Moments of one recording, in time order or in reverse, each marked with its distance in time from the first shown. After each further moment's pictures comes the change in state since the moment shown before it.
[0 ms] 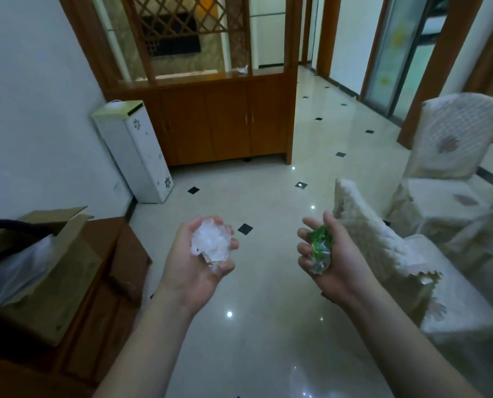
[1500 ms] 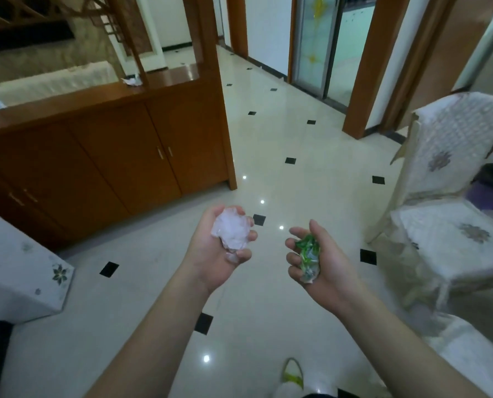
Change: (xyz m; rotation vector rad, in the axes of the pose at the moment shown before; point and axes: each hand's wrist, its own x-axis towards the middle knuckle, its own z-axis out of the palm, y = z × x) left_hand 0.829 0.085 0.158 0.109 -0.198 -0.432; right_hand 0.692 -0.272 -0.019 0.117 0.253 -0.041
